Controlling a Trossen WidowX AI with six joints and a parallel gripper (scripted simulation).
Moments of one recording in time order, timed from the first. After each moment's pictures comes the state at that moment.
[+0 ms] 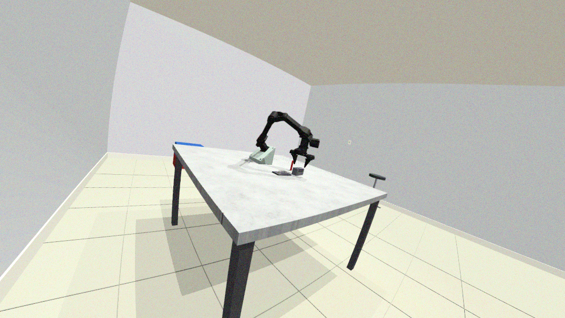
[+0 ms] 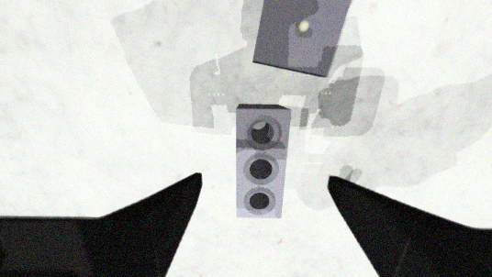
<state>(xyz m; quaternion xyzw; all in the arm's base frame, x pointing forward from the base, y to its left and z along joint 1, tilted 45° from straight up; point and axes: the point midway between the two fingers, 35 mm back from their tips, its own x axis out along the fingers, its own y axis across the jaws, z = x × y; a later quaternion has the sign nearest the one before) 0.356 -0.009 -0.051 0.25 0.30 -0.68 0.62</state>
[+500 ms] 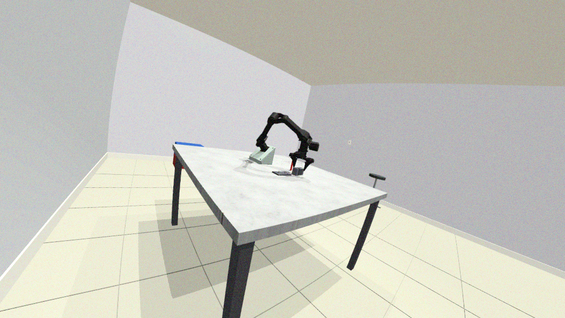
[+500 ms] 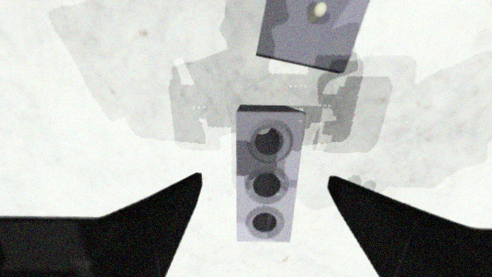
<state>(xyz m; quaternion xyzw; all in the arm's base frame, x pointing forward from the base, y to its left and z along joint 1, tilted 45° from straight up) 0.355 -0.025 -0.069 0.25 0.30 -0.68 0.62</state>
